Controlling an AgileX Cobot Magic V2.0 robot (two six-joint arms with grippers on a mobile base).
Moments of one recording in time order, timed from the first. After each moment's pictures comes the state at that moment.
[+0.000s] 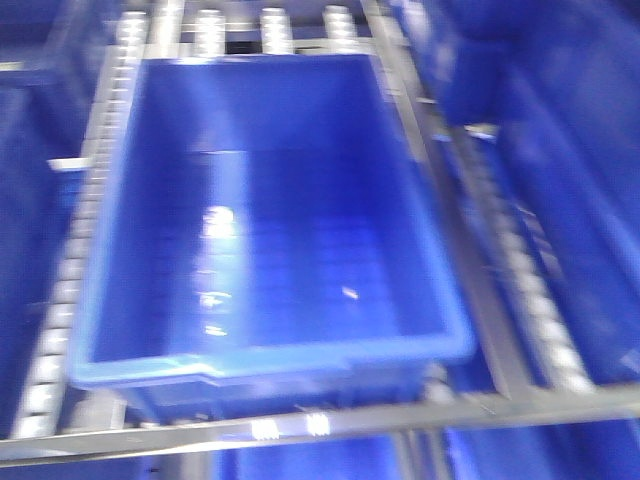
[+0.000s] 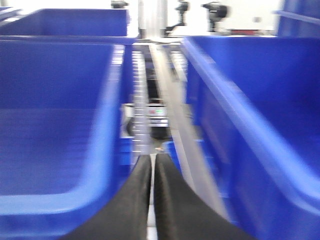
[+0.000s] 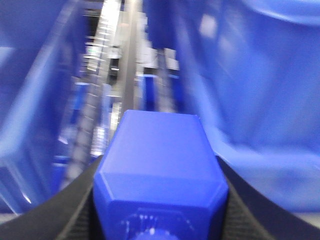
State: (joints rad) left arm 0.04 -0.01 0.03 0.01 0.10 -0.04; right arm -0.05 0.14 -0.33 0.11 0.55 -0.21
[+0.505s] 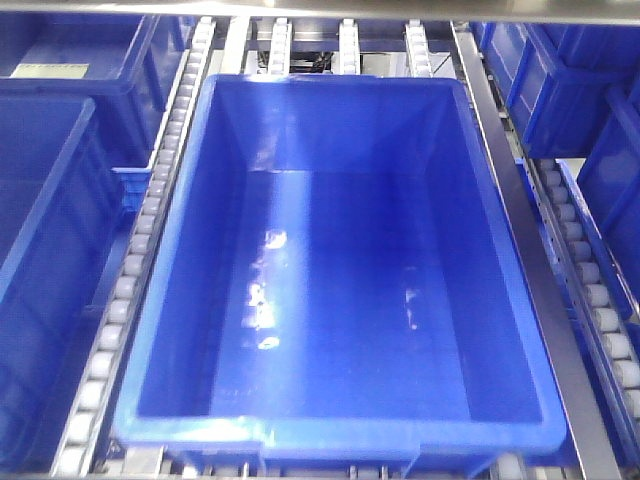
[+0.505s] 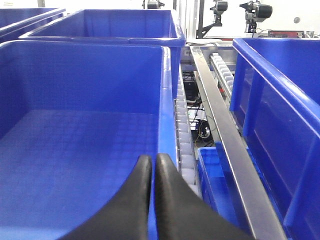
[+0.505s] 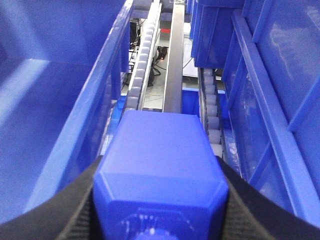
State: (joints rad) left arm 0.04 -0.01 0.03 0.01 0.10 -0.04; right arm -0.05 0.14 -0.33 0.11 0.55 -0.21
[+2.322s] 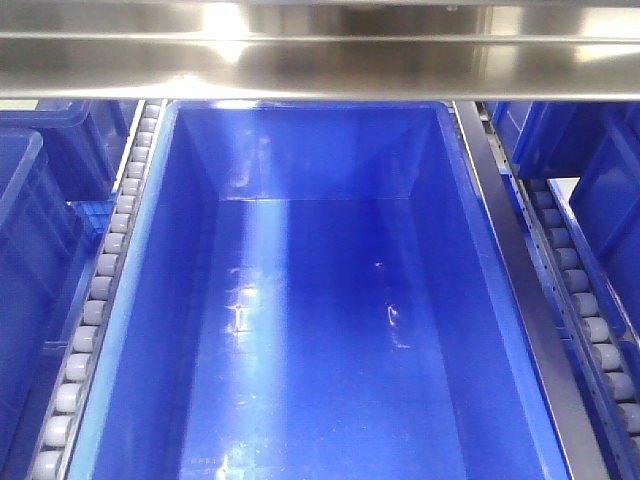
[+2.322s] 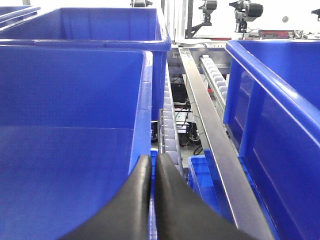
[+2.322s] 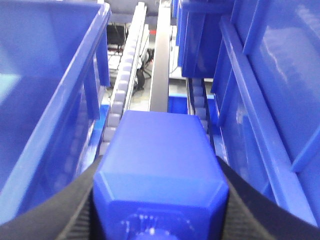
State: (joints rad) left arm 0.04 -0.01 0.03 0.01 0.10 -0.04; right arm -0.05 0.15 -0.33 0.12 0.53 -0.19
